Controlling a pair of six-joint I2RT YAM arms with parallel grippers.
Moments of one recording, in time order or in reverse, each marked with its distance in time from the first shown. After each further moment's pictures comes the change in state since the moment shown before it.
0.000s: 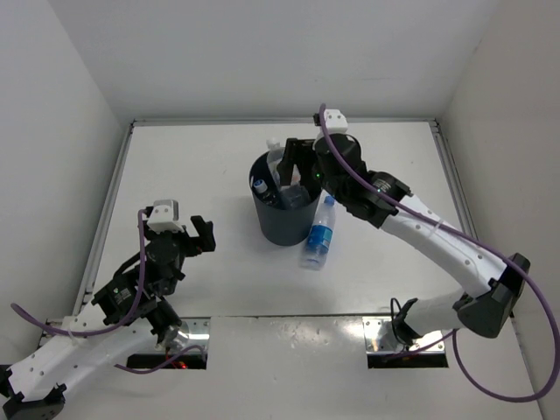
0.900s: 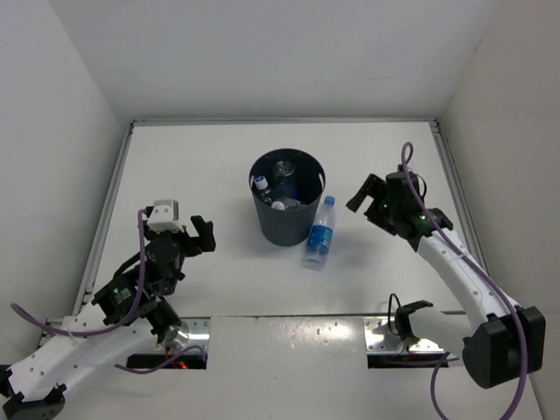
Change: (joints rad) left arm 0.000 0.000 0.000 0.000 0.000 0.000; right arm -0.552 -0.304 -0.562 -0.050 -0.279 0.252
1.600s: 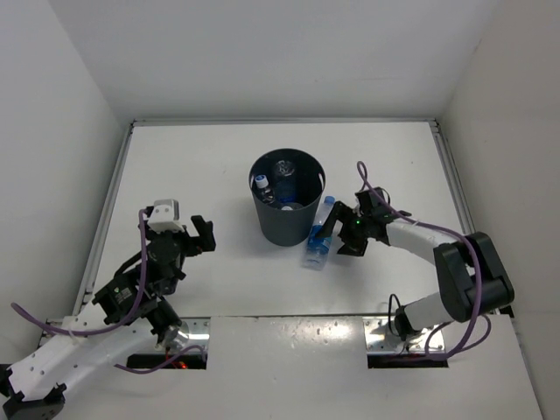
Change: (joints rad) left arm 0.000 0.002 0.000 0.000 -0.006 0.000; right arm 0.054 0.374 -0.188 0.277 -0.453 0.052
